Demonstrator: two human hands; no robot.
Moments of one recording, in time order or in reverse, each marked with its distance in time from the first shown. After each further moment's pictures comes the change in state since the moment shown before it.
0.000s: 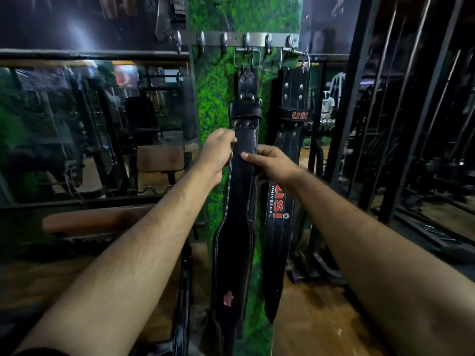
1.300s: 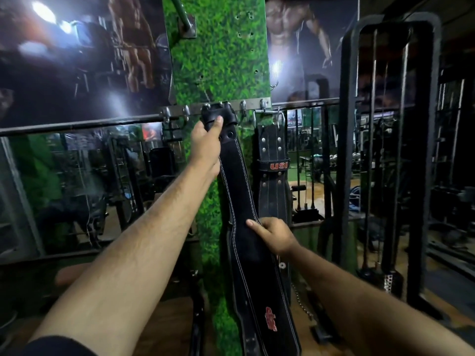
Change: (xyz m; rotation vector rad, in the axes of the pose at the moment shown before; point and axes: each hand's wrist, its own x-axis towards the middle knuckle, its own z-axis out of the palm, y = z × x) left_hand 0.039 0.114 0.086 -0.242 0.141 0.351; right_hand 0.006 0.087 -0.068 -0.414 0.215 -0.203
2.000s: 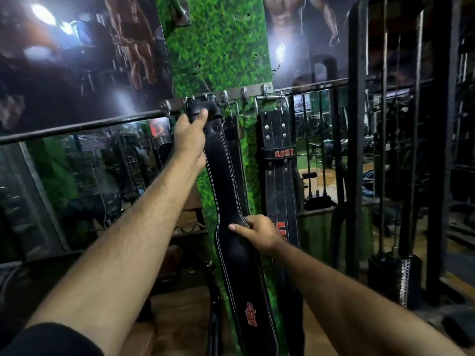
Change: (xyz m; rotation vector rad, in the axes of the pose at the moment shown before) left_hand 0.007 0.010 -0.023 0.118 0.048 0.024; right_hand 0.001 -0.008 0.052 0.126 -0.117 0.071
